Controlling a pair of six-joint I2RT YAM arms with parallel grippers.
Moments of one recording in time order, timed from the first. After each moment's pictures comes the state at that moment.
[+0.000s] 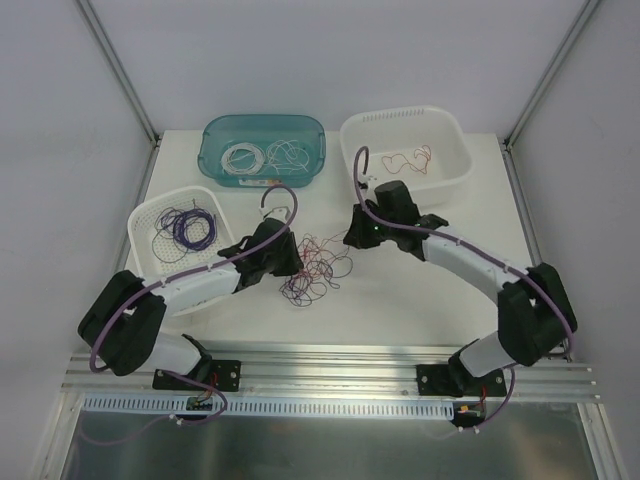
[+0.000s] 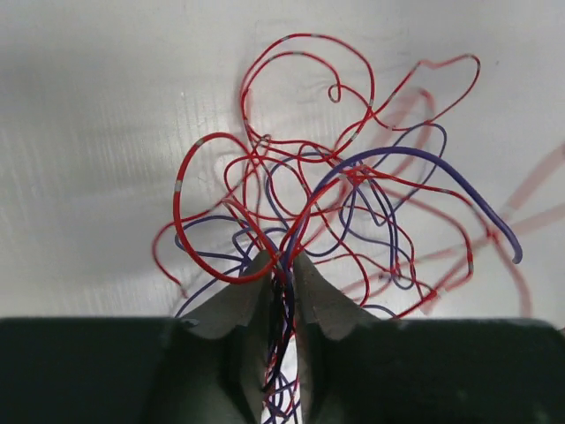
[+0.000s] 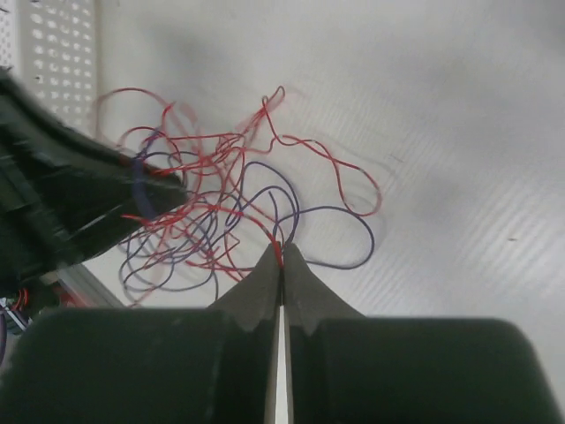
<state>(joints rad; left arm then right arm) -0.67 1.37 0.69 -0.10 -0.05 -0.66 0.59 1.56 0.98 -0.15 -0.28 0.40</state>
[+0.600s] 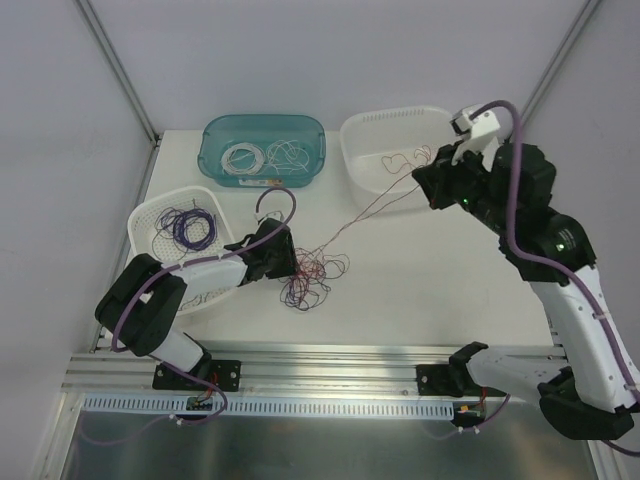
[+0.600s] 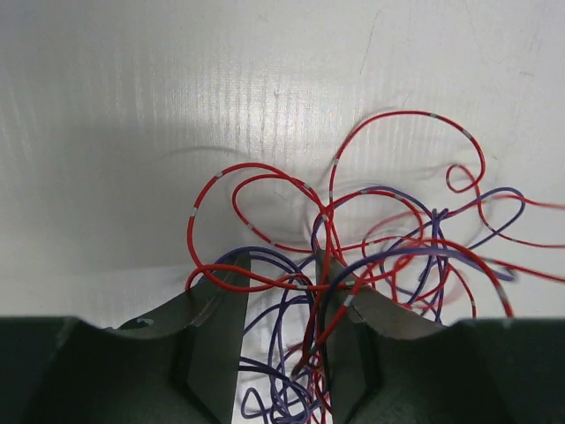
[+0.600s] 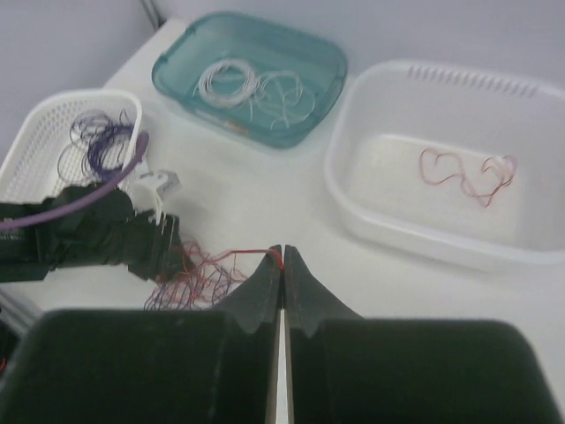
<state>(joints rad) -0.61 1.51 0.69 -0.09 -0.08 -0.73 0.56 1.09 1.57 -0.75 -0.02 0.09</state>
